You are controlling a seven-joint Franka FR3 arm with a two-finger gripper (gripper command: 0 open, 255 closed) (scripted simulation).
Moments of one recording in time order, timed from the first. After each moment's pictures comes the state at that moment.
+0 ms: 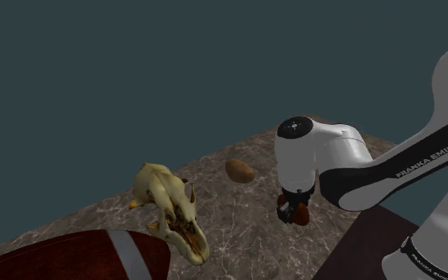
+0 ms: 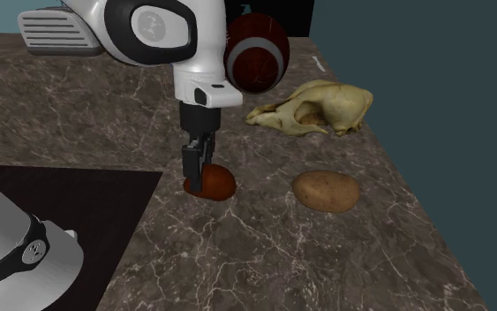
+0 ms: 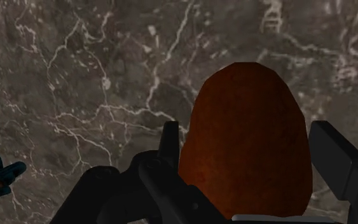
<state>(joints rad) -0.07 -0.24 0.72 -2.69 -0.10 2.27 0.71</state>
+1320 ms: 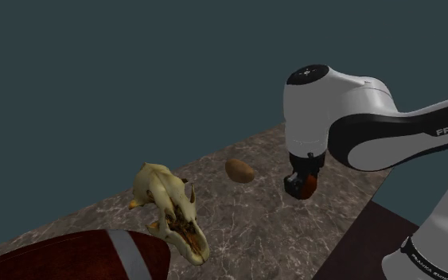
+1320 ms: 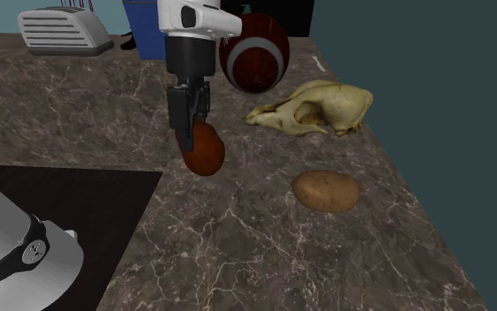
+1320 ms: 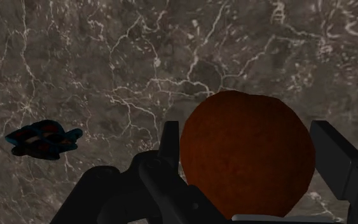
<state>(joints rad) 0.00 -0.47 0.61 -2.58 0.02 1.96 0.55</state>
